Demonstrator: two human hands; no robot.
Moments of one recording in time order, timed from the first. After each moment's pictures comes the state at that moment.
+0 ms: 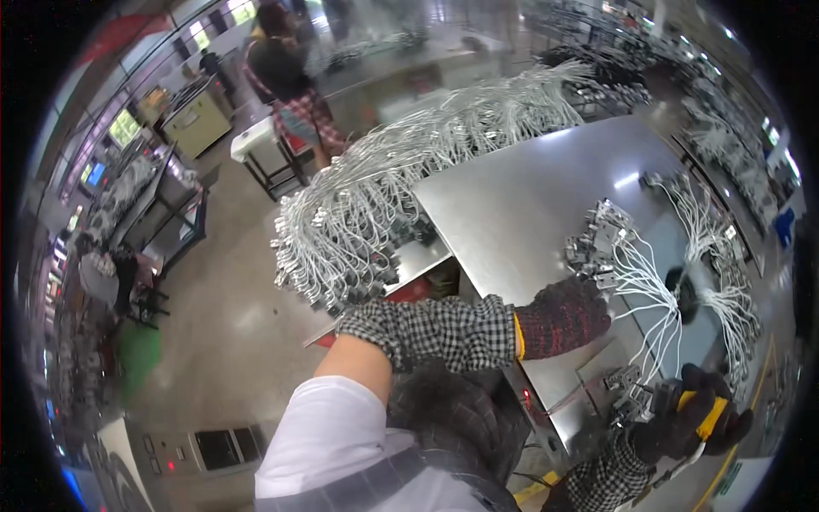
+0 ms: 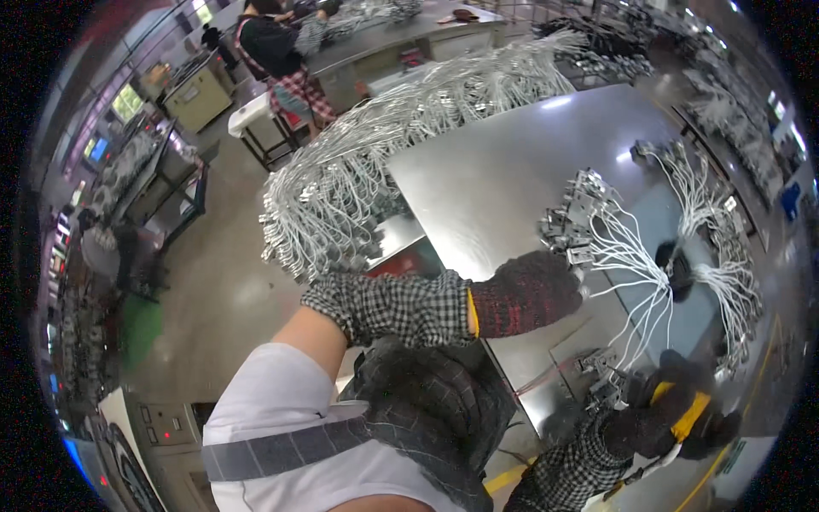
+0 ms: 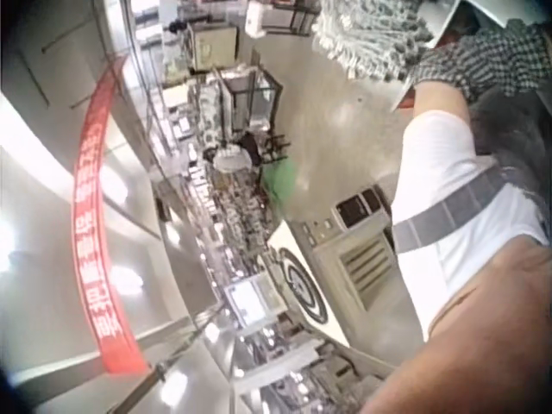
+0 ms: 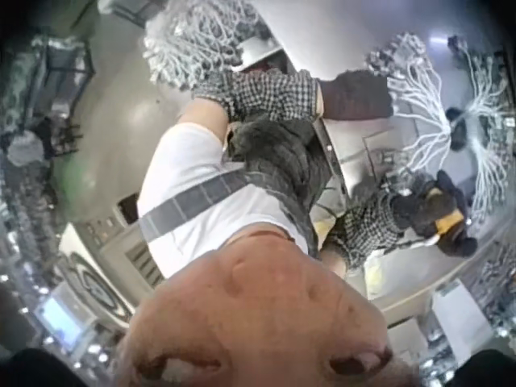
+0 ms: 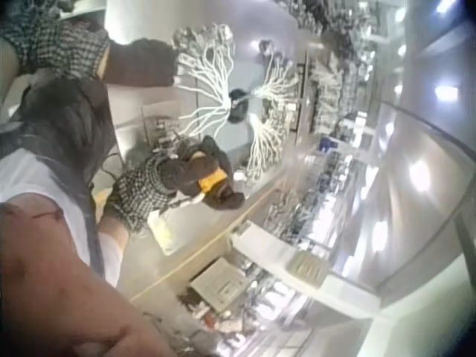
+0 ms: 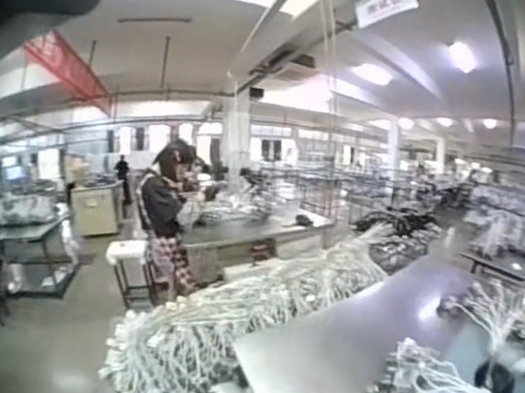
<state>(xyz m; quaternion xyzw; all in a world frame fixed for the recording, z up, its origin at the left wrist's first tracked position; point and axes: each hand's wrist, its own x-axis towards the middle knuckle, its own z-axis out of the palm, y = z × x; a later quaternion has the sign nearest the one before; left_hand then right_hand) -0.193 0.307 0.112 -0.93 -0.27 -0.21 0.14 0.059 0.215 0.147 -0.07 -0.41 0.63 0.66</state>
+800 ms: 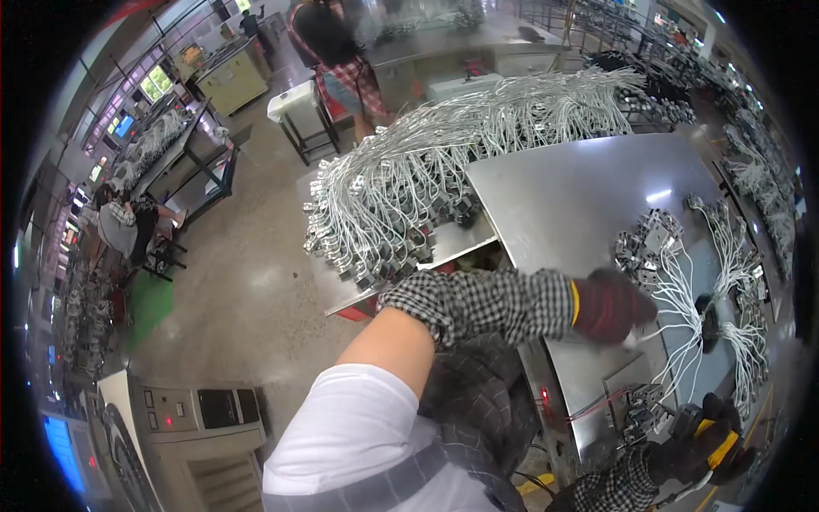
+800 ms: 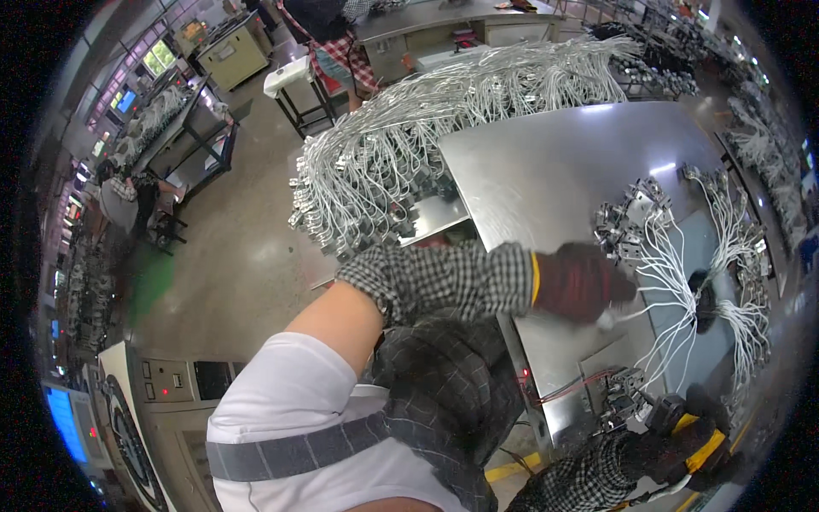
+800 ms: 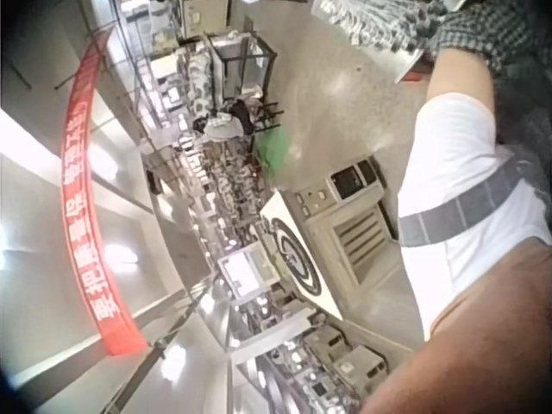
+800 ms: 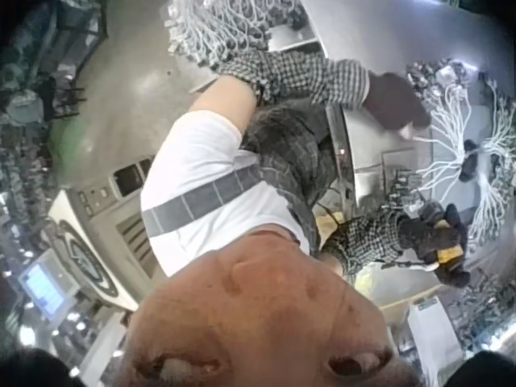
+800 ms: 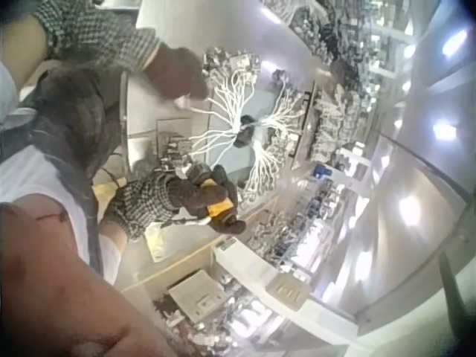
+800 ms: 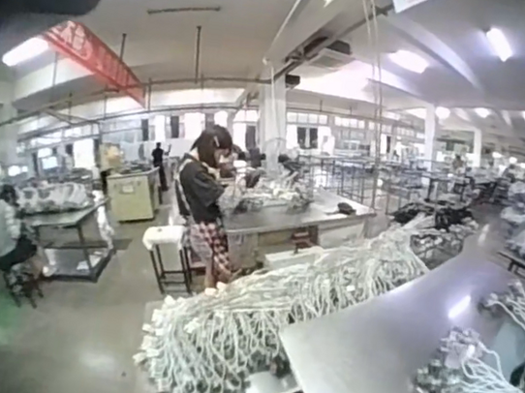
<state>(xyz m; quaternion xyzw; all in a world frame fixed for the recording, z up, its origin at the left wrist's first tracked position) -0.210 0.333 0.128 -0.92 -0.29 -0.20 -0.15 0.041 0.202 0.146 -0.49 -0.53 -0.07 0.69</state>
